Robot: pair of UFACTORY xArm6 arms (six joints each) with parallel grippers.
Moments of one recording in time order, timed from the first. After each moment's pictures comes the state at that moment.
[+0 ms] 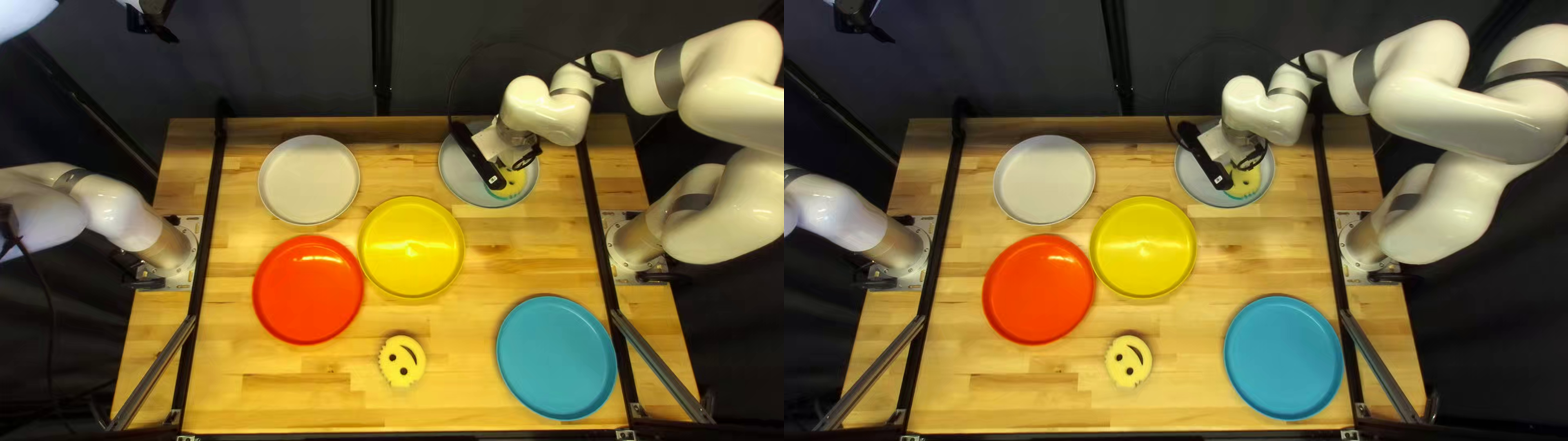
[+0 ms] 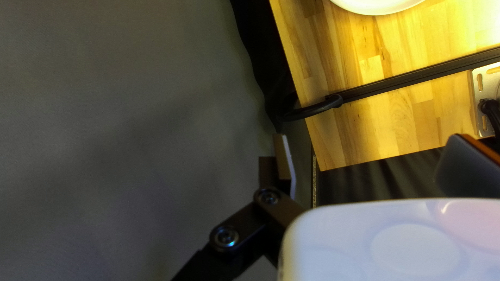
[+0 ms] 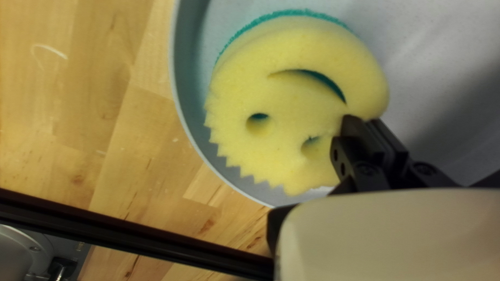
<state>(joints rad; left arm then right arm) 1.20 -0.65 -1.02 -0.12 1.45 1.59 -0.59 -0.03 -0.65 -0.19 0.74 -0.93</state>
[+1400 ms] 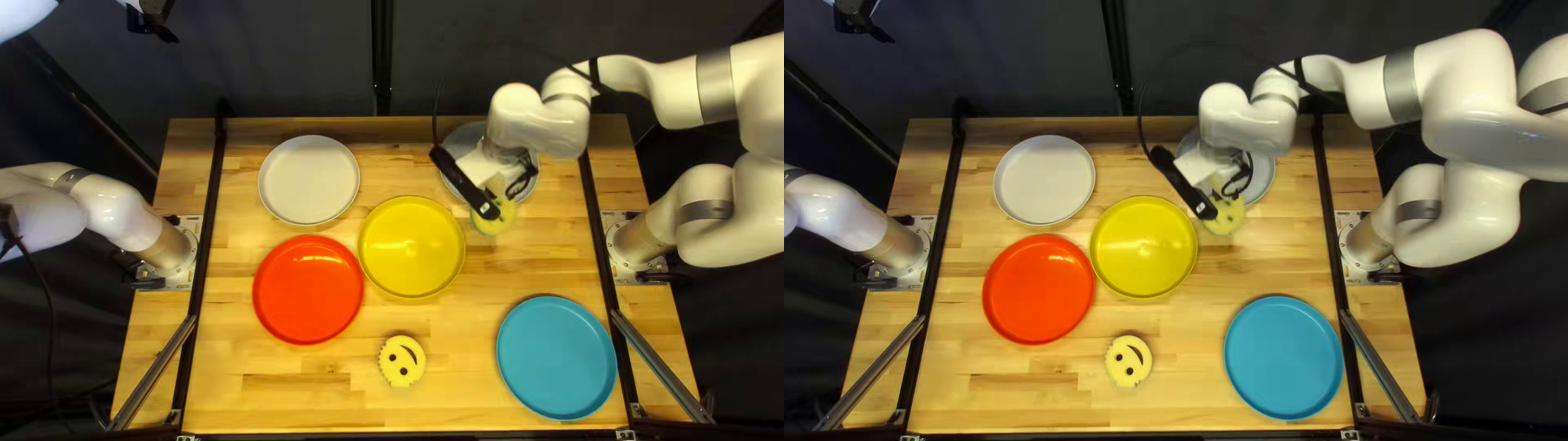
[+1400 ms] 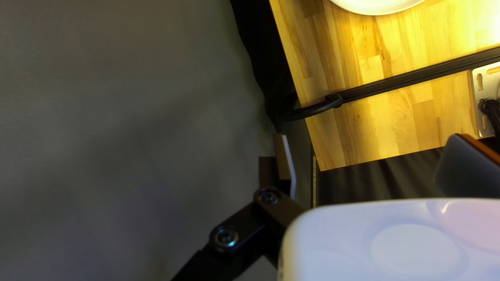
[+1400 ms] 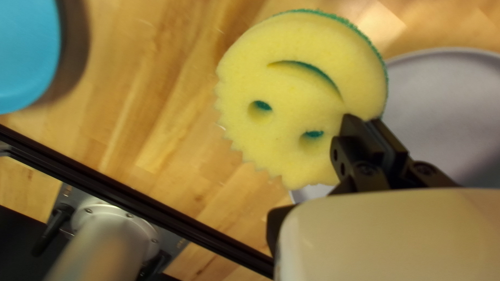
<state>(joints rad) 1.20 -0.65 -1.02 -0.12 1.45 1.59 -0.03 -0.26 -0.66 0.09 1.00 -0.76</state>
